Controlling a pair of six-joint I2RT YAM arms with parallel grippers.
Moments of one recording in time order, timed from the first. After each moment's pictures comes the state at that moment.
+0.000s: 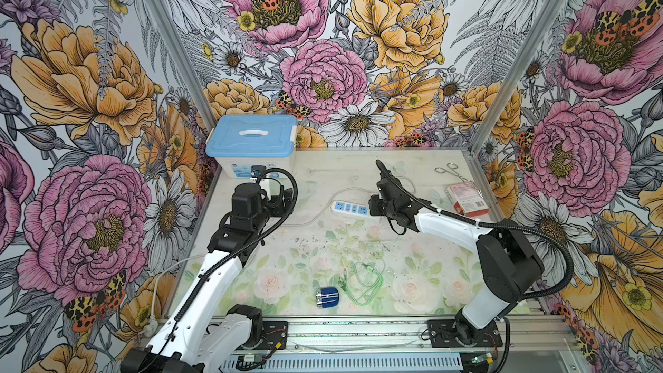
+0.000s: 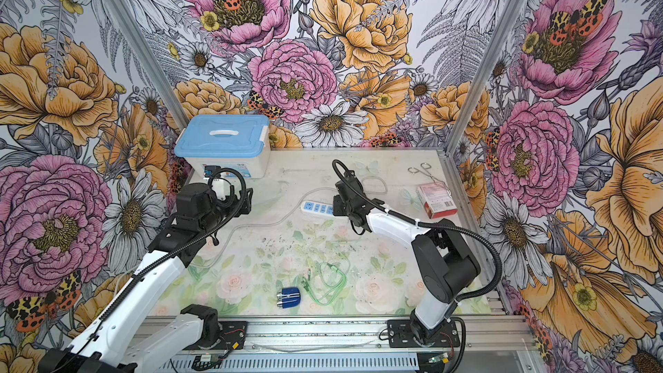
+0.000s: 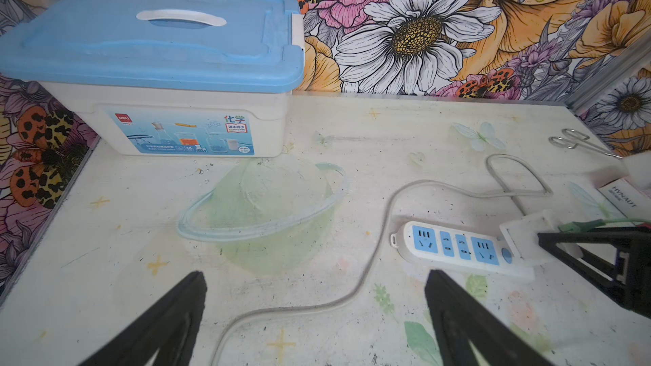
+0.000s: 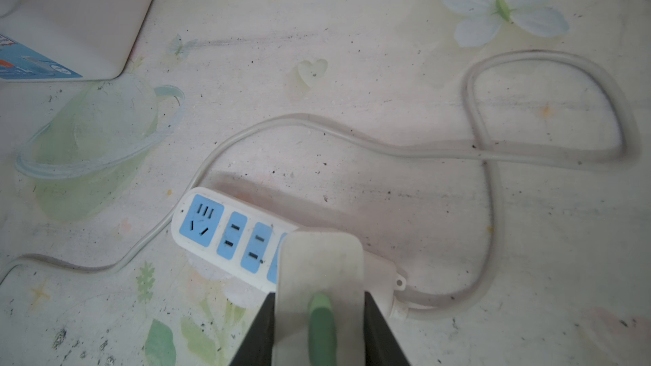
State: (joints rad) left arm -0.21 0.95 0.82 -0.34 -0.06 -0.17; right arm 0.58 1.68 1.07 -0.19 0.13 0.49
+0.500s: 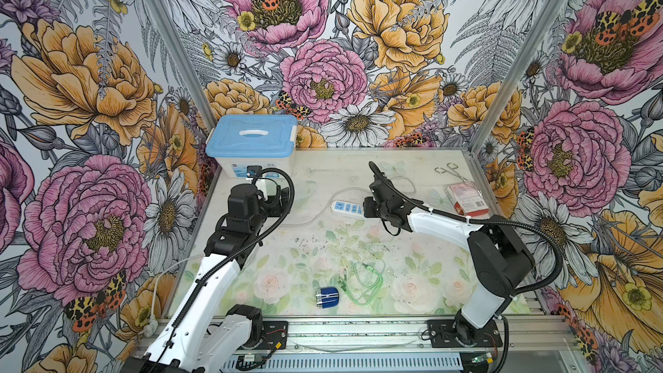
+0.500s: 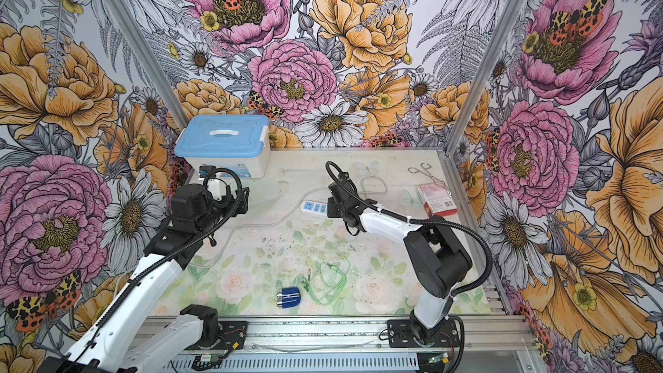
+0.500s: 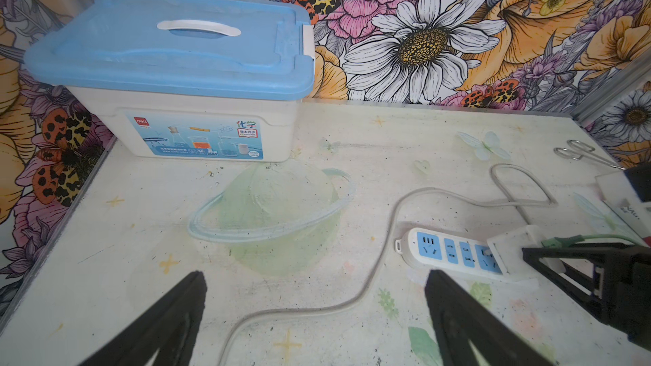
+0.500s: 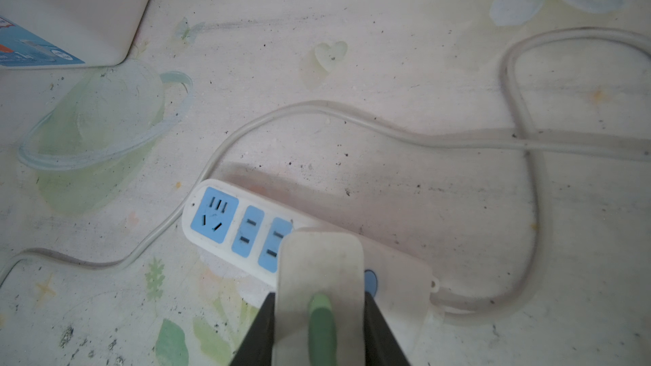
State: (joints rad) left arm -0.19 0.92 0.82 -0.36 -0.08 -0.17; right arm 0.61 1.73 1.10 -0.19 0.13 0.52
